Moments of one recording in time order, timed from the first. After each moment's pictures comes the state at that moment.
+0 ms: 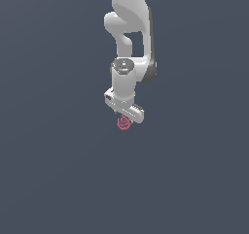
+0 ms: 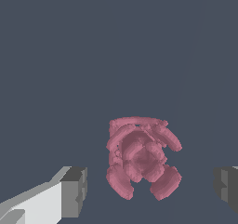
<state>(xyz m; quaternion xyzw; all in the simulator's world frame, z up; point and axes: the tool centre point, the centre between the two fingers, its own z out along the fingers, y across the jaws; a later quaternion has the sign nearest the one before) -0.064 -0.002 0.092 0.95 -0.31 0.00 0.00</state>
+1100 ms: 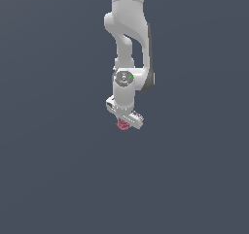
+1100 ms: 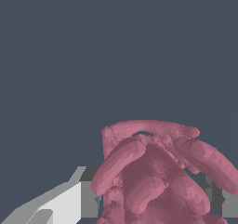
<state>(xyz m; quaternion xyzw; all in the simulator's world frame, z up) -0.065 -0.002 0.042 0.95 -0.31 0.00 0.00</state>
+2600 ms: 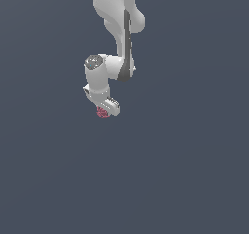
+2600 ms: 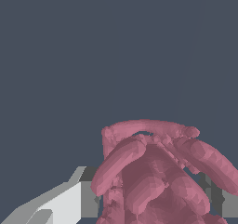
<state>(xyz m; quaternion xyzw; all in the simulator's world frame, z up) -0.122 -0.111 0.072 0.95 -0.31 0.00 0.00</state>
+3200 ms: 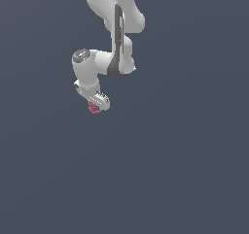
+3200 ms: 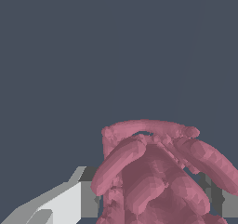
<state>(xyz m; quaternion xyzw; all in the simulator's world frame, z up) -0.144 -0.158 0.084 0.95 -0.32 0.00 0.00</state>
